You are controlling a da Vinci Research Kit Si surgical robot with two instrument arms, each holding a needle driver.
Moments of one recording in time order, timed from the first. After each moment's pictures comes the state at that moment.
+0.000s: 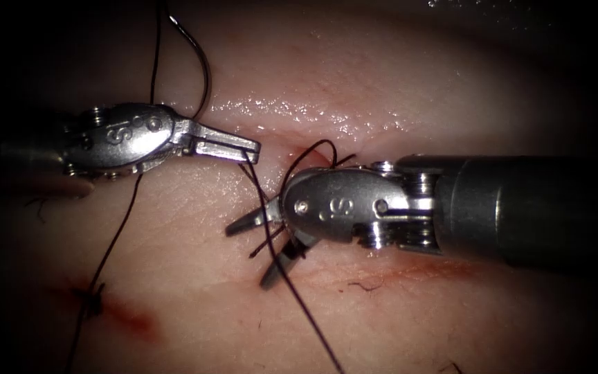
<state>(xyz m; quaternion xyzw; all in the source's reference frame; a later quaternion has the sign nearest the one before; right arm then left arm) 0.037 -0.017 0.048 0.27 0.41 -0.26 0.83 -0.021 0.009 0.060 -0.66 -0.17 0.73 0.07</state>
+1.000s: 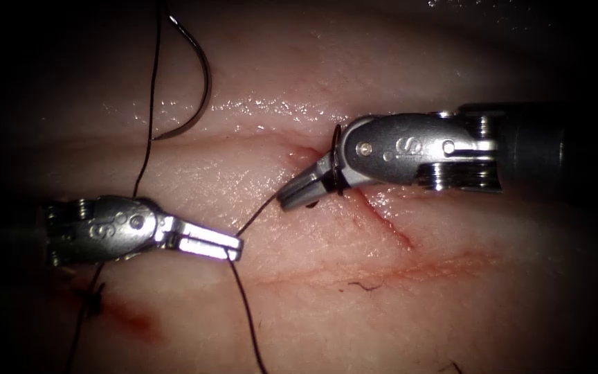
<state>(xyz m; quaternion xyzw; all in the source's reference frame) 0.032 -0.011 0.047 0.23 0.53 -0.19 0.79 -0.021 -0.001 0.059 -0.64 -0.18 0.74 0.05</state>
